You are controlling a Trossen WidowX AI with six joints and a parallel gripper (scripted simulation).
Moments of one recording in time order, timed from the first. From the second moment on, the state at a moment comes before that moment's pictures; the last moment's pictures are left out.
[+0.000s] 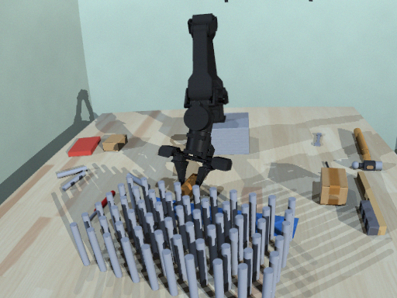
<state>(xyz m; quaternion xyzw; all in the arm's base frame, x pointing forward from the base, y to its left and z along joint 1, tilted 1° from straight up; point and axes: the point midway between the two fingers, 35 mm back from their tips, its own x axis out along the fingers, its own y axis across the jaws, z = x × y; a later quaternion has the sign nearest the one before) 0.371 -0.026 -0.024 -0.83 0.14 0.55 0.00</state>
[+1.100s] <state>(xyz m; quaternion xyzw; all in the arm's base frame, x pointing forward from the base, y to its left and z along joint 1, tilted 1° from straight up) 0.384 -0.027 -0.025 -0.83 0.14 0.54 0.00</state>
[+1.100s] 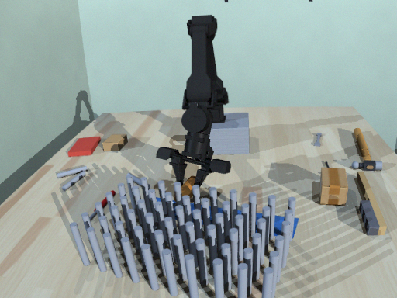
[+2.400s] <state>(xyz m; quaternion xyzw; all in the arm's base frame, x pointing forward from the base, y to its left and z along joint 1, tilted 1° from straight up) 0.387 -0.027 -0.035 -0.83 0.14 0.54 0.00</state>
